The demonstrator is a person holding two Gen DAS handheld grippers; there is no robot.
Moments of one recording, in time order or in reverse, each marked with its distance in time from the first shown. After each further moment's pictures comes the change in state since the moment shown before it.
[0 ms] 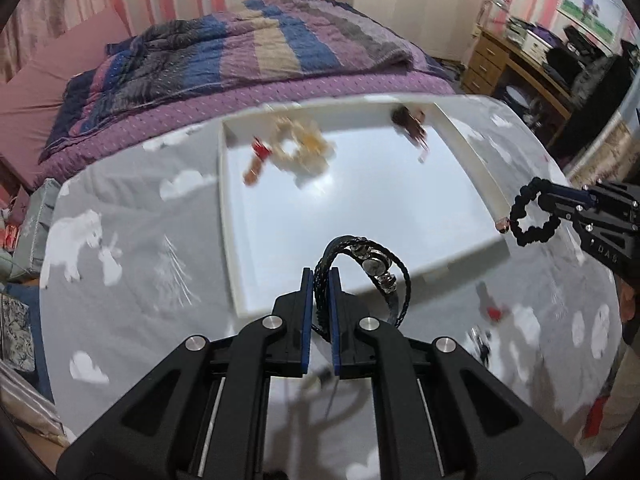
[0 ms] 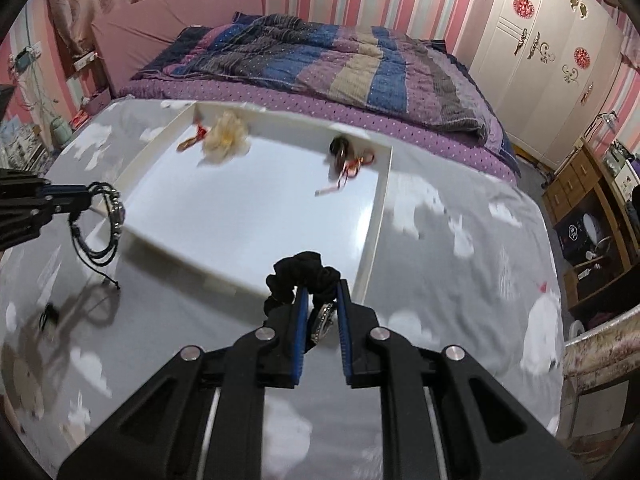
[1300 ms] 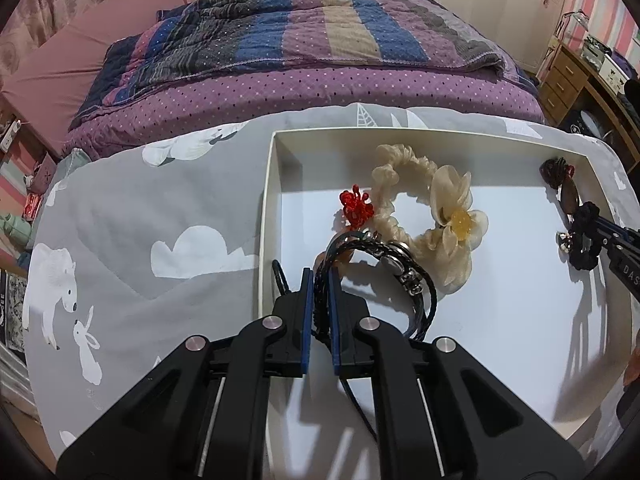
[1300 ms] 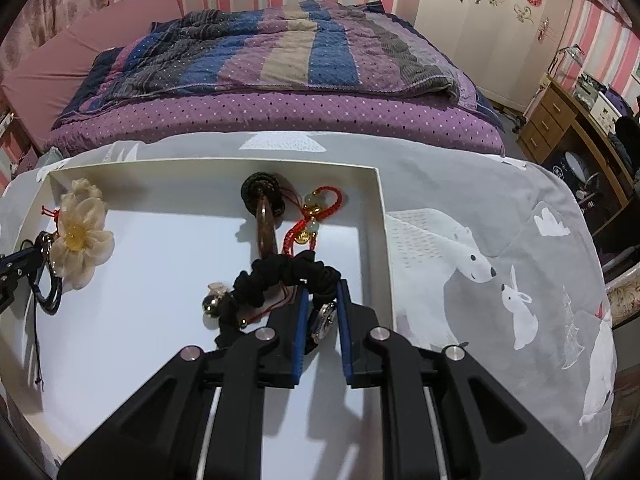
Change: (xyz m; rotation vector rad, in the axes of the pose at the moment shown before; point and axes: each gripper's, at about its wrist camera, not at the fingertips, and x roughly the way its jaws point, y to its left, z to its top) left arm 0.142 0.058 0.079 -0.147 0.062 0.180; right arm 0.170 -0.031 0.073 0.254 0.066 -0.103
